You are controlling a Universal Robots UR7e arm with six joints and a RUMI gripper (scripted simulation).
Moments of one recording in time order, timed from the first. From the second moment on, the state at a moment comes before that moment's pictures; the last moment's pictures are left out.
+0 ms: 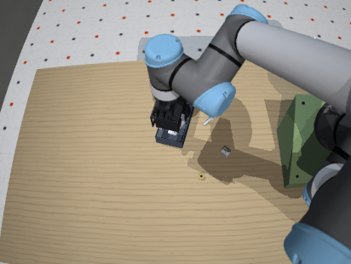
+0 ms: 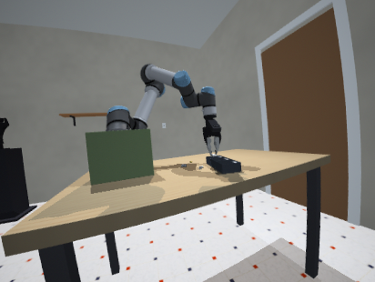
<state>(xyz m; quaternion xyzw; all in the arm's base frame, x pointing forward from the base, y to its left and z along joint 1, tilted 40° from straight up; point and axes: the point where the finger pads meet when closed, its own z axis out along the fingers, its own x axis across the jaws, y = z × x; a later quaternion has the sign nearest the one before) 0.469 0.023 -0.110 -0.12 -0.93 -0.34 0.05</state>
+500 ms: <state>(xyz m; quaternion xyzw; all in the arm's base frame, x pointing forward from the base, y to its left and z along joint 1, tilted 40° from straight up) 0.469 0.040 -0.130 -0.12 -0.93 -0.34 0.05</state>
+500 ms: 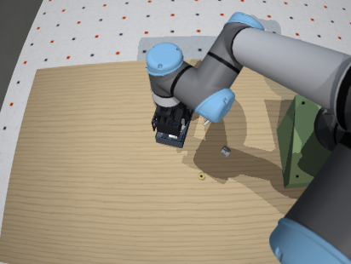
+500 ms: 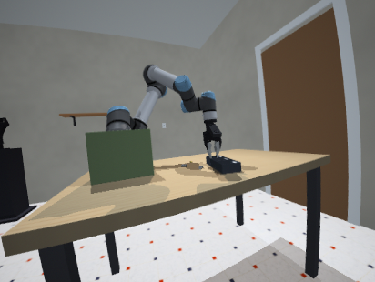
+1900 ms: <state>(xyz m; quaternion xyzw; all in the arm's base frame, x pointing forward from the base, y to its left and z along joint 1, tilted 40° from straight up) 0.468 0.038 -0.127 -0.12 -0.93 -0.34 0.05</state>
